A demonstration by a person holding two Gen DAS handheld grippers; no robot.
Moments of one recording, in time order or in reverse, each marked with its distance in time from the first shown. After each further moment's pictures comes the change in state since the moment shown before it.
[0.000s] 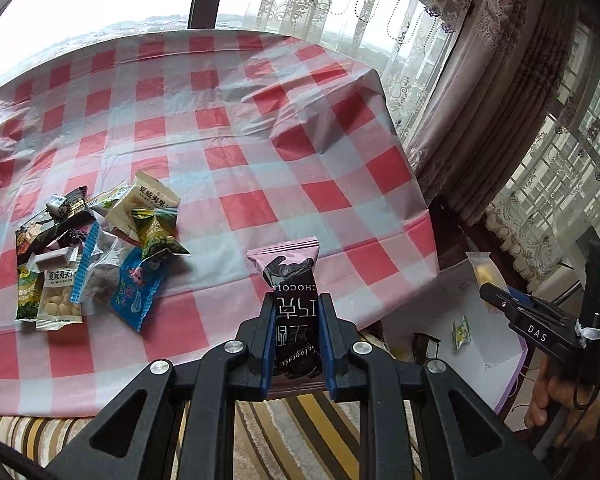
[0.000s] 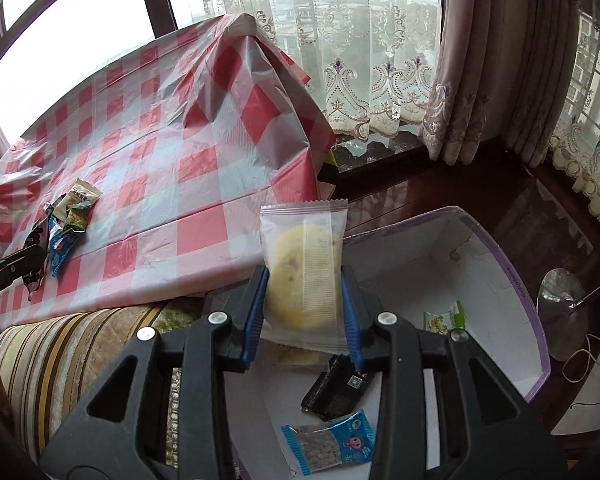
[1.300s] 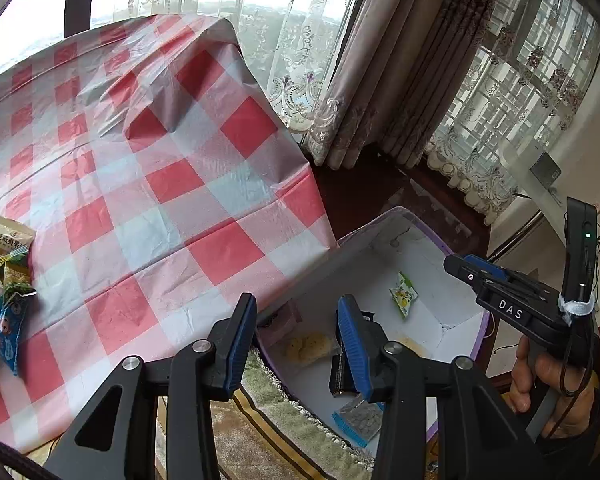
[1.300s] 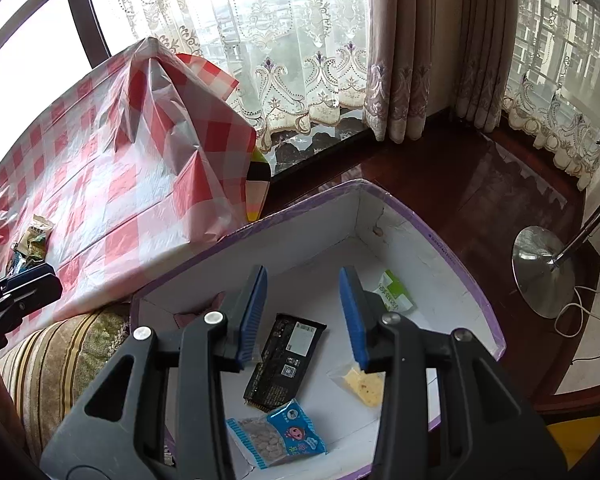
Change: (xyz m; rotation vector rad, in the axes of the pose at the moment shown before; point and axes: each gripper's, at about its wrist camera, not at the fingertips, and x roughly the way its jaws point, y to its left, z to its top) left arm 0.052 -0.108 0.002 0.204 0.116 -0.170; right arm -0.008 -0.067 -0.008 0.124 0.001 -0.089
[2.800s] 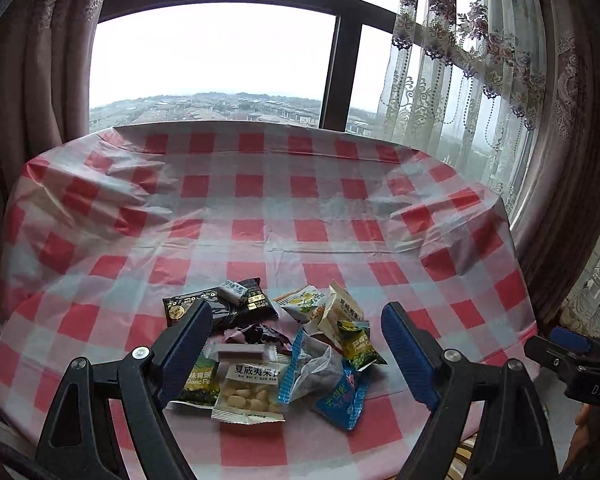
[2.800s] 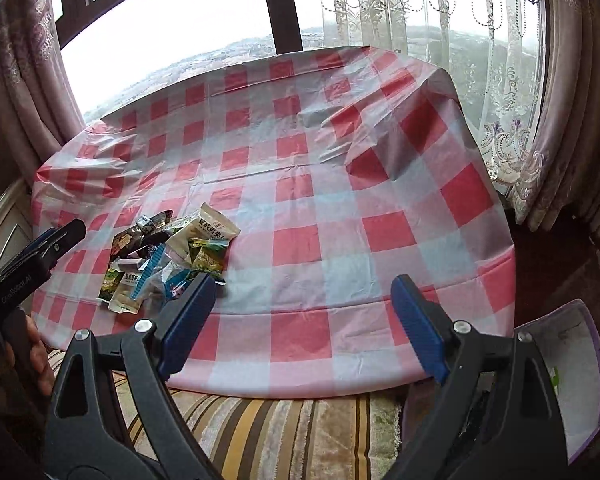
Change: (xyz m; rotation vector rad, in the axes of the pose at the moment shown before) left arm -0.158 0.229 -0.058 -0.351 -0.470 0.532; right arm -0.009 0.272 0.015 -0.318 -0.093 0.344
